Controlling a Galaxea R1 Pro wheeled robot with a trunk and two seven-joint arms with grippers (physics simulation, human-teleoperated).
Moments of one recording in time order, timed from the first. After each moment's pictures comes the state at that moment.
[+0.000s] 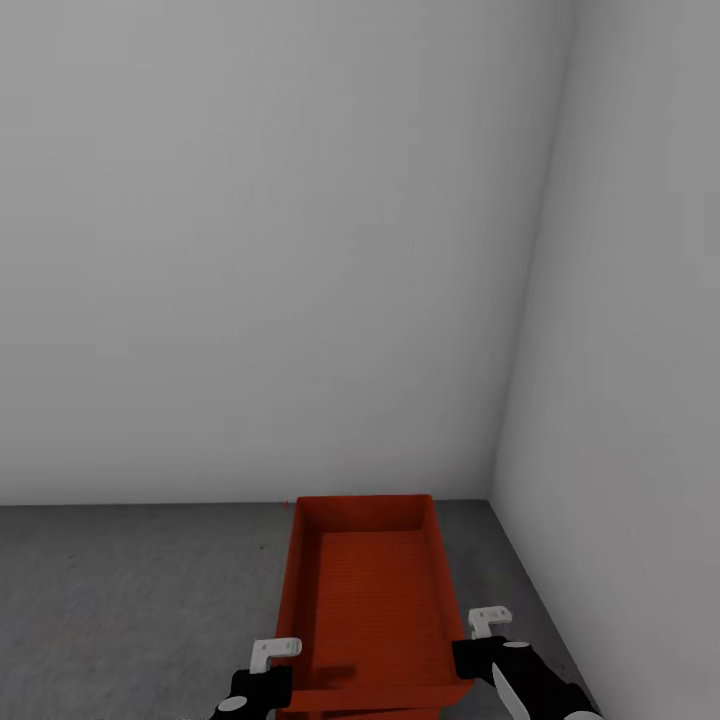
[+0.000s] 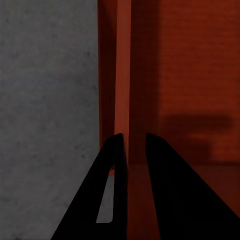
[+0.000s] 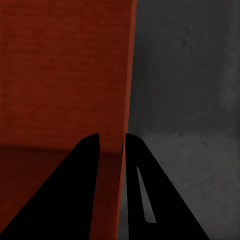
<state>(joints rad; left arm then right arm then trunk) -0.46 -0.11 -0.20 -0.20 0.23 -0.10 0.13 -0.50 0.01 -0.03 -0.35 0.10 0.23 0.11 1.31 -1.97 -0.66</state>
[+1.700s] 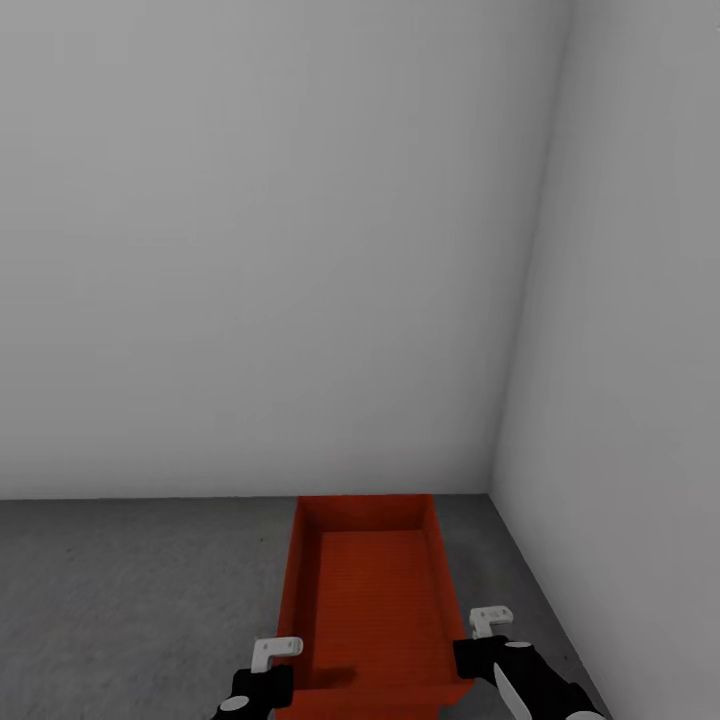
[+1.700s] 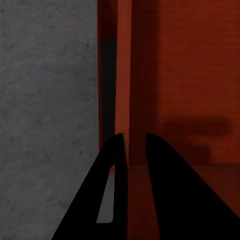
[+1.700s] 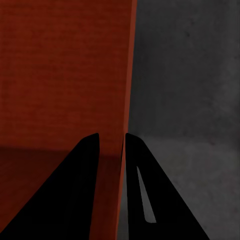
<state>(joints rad) -0.46 -0.11 -0.21 -0.20 0.23 -0.10 0.14 -0.50 0.01 -0.03 -0.35 0.10 0.22 0.12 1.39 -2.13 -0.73</state>
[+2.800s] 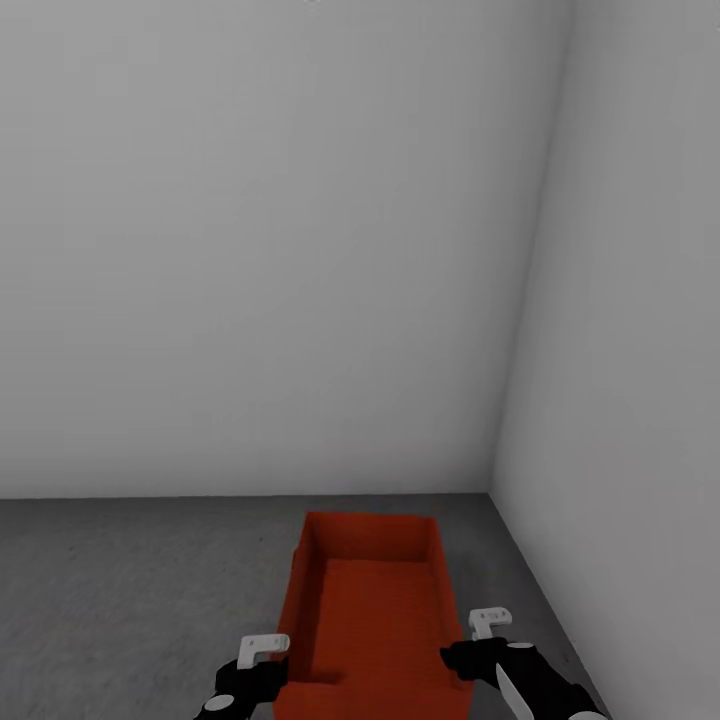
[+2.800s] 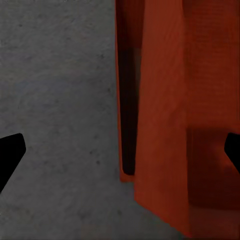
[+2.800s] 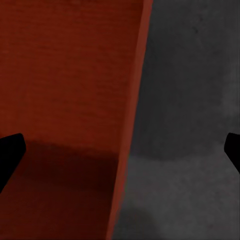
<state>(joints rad) -0.46 -0.07 -0.21 -0.21 0.22 -0.13 0.12 -0.50 0.00 -0.02 -0.34 0.08 0.23 0.16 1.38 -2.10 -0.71</state>
